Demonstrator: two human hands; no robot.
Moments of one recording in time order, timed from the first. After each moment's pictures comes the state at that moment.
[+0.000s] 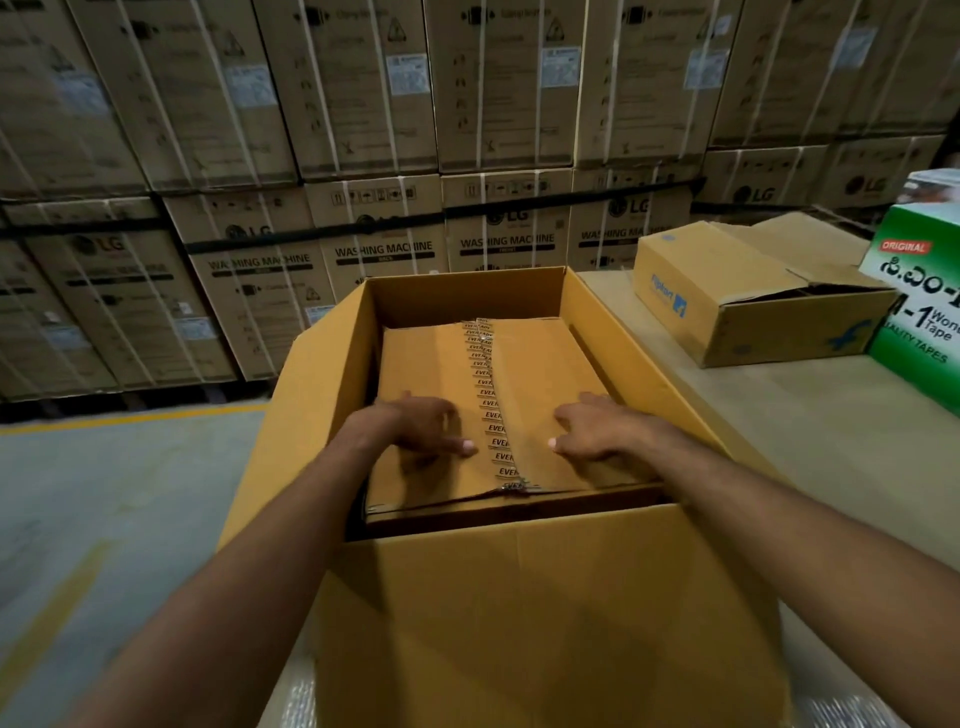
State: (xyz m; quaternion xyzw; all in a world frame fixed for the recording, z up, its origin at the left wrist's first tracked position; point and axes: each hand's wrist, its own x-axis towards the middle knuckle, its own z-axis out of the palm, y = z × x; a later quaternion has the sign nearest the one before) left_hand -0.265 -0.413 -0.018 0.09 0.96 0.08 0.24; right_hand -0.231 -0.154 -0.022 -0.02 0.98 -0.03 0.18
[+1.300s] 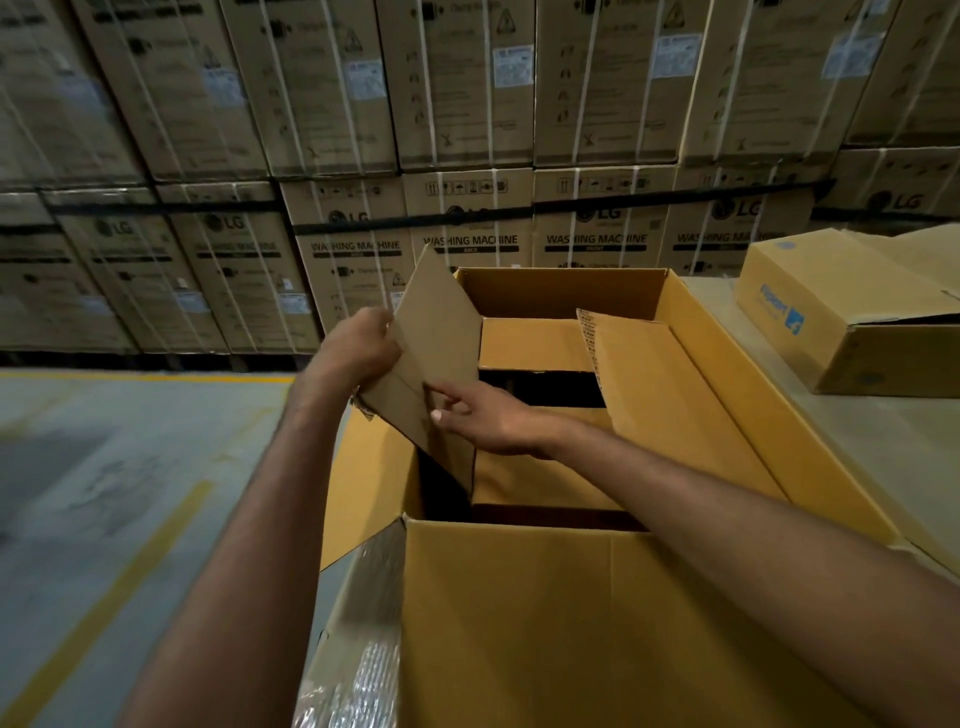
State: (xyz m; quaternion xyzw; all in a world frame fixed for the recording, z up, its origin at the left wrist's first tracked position) left_hand -0.200 -0.528 0.074 -0.12 0.95 0.27 -0.08; right_hand -0.207 -0.350 0.007 -0.28 0.88 -0.36 0.16
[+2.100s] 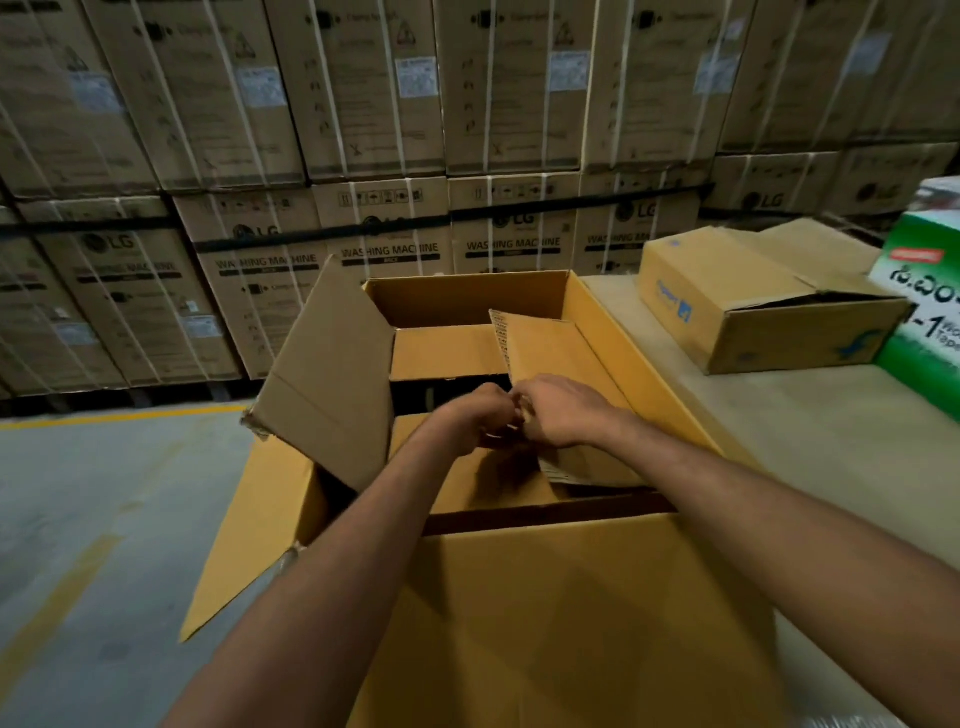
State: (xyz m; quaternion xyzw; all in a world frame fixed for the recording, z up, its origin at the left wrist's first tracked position) left_hand -0.231 -0.317 0.002 -0.05 0.84 0.50 0.21; right_hand -0.230 -0.188 0.000 -0.12 0.99 -0.10 0.04
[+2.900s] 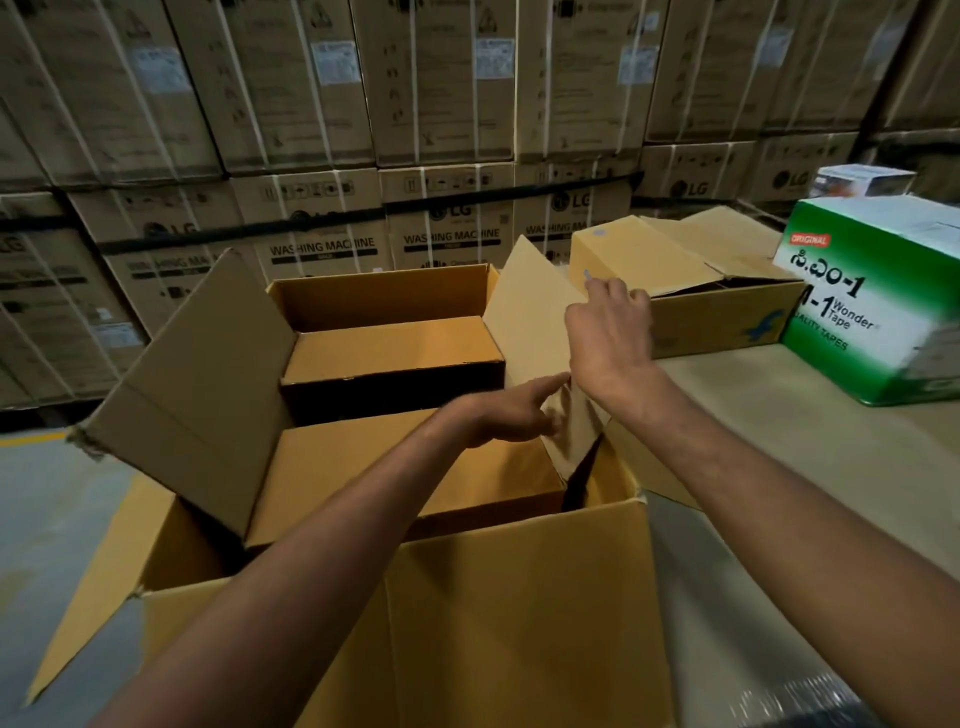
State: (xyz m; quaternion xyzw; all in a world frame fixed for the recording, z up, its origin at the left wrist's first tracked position) left_hand -0.220 -0.190 0.019 0.23 0.86 0.36 0.28; right_hand -0.215 -0.061 0.061 0.07 0.97 0.14 -0.18
